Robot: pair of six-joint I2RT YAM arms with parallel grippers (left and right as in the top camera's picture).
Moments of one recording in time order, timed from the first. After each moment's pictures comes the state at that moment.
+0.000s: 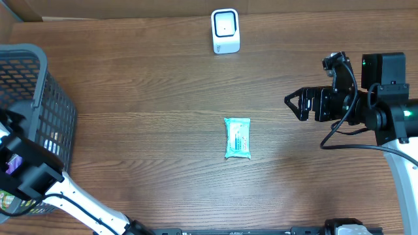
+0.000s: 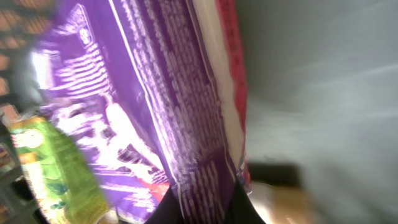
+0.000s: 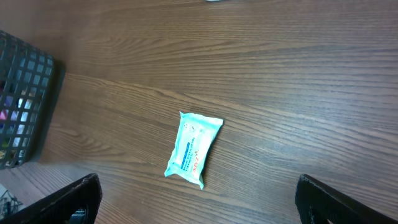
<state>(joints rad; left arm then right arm) 0.83 2.36 2.33 -1.56 -0.23 -0.43 0.05 1.28 1.37 -1.07 -0.51 0.04</state>
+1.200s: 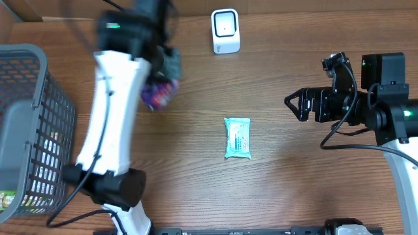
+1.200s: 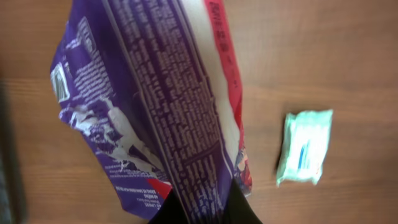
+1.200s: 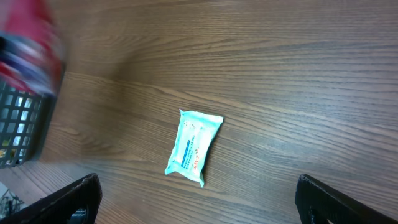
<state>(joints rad) -0.28 1.91 2.21 -1.65 -0.07 -0.33 0.05 1.28 1.37 -1.08 -0.51 0.04</state>
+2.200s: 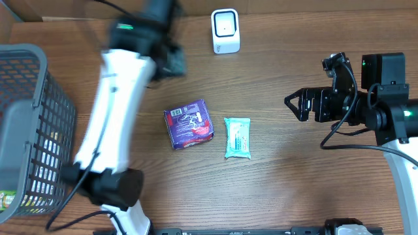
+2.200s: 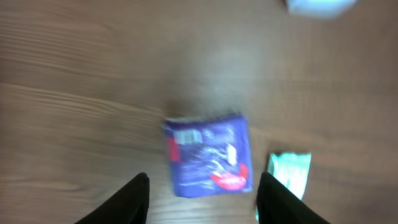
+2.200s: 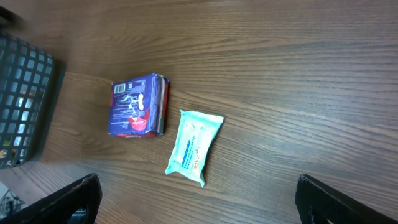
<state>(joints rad) -0.21 1.90 2.24 -1.56 -0.07 -0.44 0.05 1.28 1.37 -1.08 -0.51 0.04</state>
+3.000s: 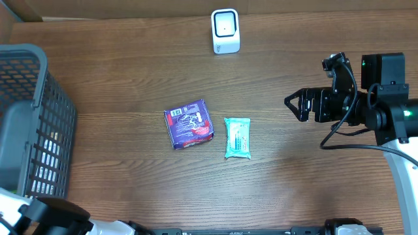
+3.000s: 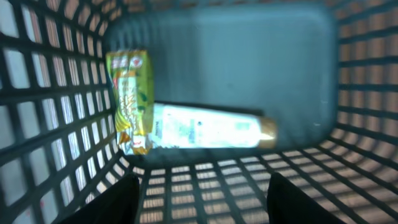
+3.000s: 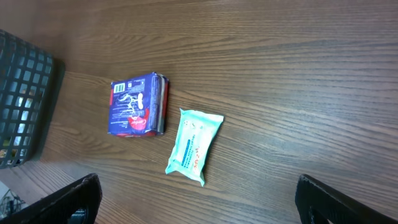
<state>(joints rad) 1.06 1.71 1.91 -1.44 0.00 -0.48 0.05 1.28 1.37 -1.09 -0.51 0.04</state>
